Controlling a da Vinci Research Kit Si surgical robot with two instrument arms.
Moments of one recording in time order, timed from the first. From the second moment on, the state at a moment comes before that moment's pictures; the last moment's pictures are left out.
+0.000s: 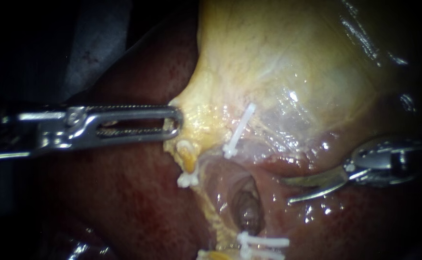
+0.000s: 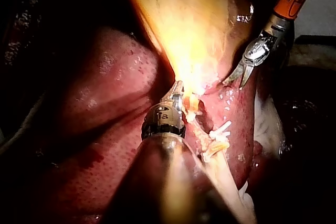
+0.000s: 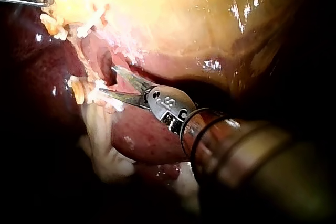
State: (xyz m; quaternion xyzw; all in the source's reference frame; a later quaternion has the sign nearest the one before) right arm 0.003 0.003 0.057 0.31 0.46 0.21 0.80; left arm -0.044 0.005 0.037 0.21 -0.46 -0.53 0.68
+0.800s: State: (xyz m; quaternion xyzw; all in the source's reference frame) right arm 0.001 0.007 0.054 0.26 0.50 0.20 0.80; left arm -0.045 0.005 0.038 0.21 -0.46 -0.53 0.68
